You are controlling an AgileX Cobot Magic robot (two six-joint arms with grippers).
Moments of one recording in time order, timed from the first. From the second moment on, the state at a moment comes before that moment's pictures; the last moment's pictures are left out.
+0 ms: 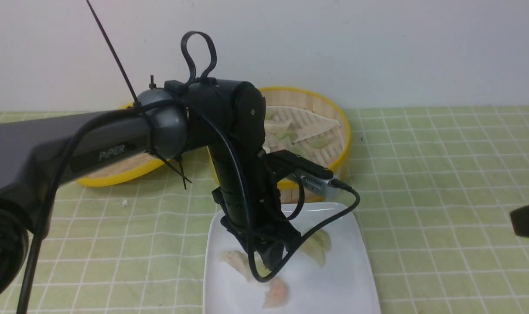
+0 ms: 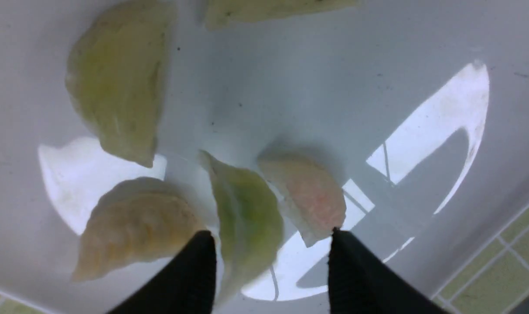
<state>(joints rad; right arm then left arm) 0.14 0.93 -1.00 0.39 1.24 -0.15 -0.59 2.00 -1.52 -0.27 1.17 0.28</state>
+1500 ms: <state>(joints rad) 0.41 2.54 -2.36 0.22 1.21 -0.23 -0.53 1.18 -1.49 -0.14 1.26 0.08</state>
